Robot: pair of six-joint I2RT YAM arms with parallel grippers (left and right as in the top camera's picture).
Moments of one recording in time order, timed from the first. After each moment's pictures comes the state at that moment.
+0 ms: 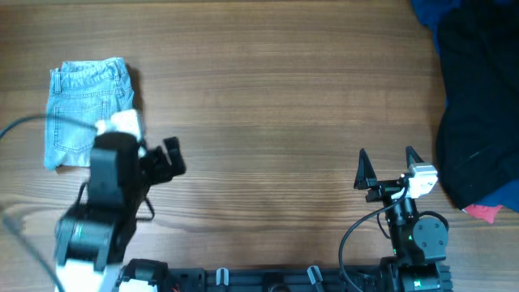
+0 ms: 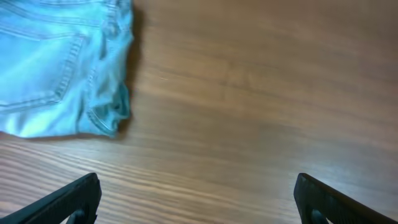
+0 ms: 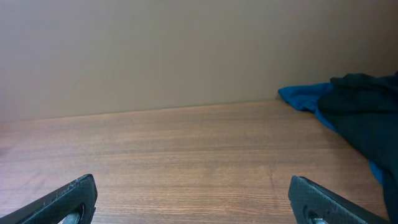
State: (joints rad) left arm -0.15 0.81 0.89 -0.85 -0.12 -0.36; right arm 0.08 0.02 0.01 0.00 -0.01 0.13
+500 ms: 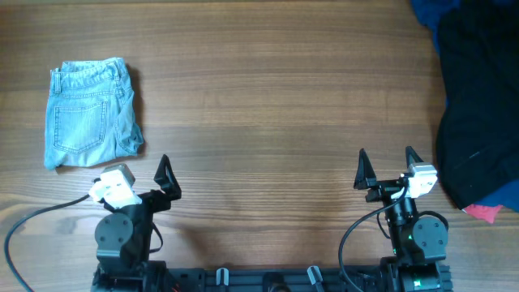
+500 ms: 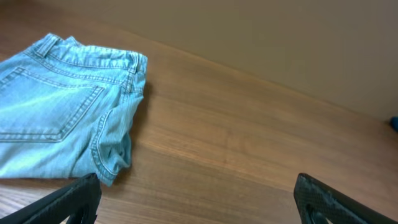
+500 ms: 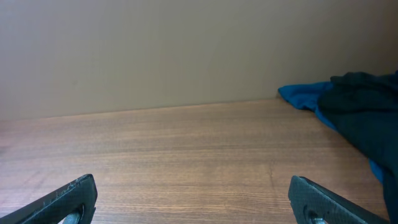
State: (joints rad) left arm -0.07 0.11 0.25 -0.39 -0.13 -0.35; right arm 0.08 0.02 0.01 0.00 -0.01 0.13
